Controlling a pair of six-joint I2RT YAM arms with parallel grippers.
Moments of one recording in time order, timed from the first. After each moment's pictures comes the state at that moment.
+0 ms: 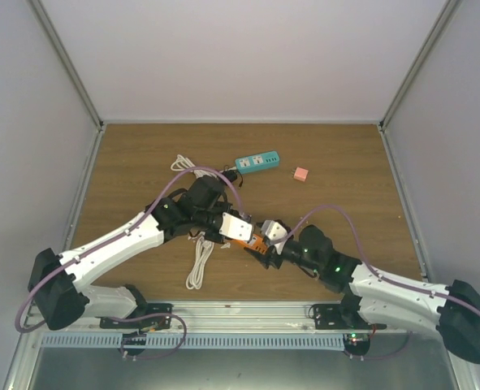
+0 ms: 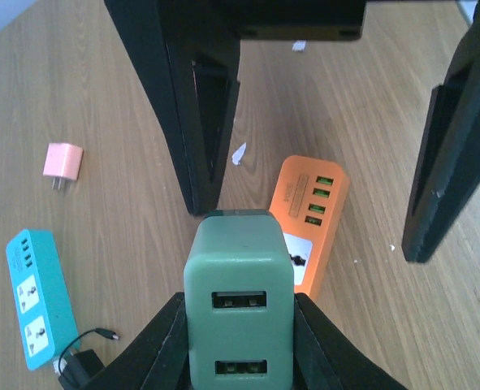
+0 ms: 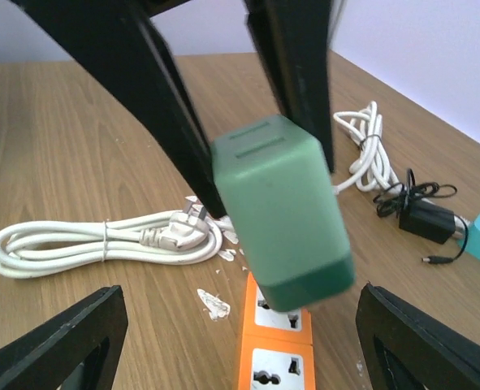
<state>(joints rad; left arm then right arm) -0.81 1.28 1.04 -0.60 0.31 1.00 0.93 0.90 0.31 0.32 -0.10 -0.18</state>
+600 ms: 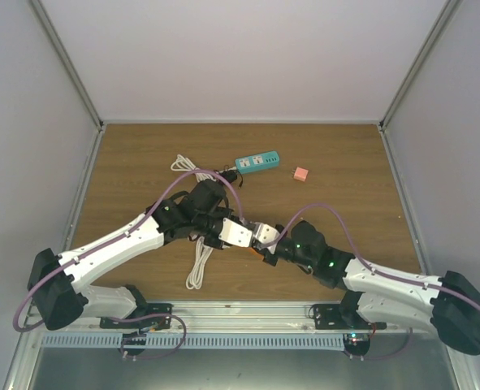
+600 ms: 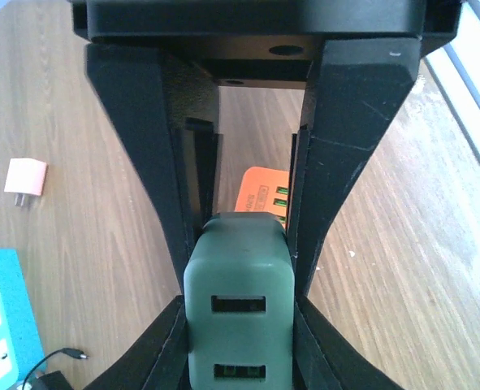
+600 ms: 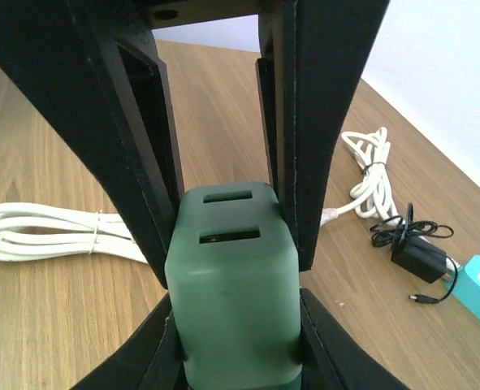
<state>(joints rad) -0.84 1.27 1.04 -0.64 0.33 1.00 0.96 0.99 0.38 0.30 -0.10 -0.33</state>
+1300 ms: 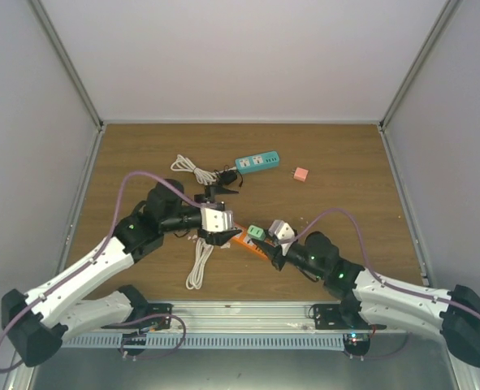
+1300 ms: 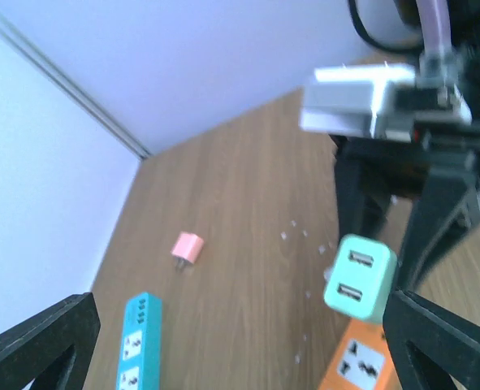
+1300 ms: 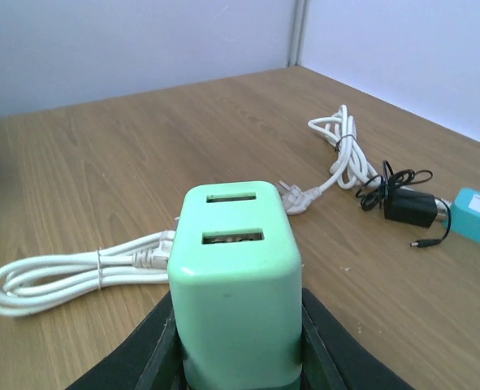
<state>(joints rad) -0.73 1.00 0.87 -0.28 0.46 0.82 0.96 0.85 0.24 0.41 -0.04 -0.10</state>
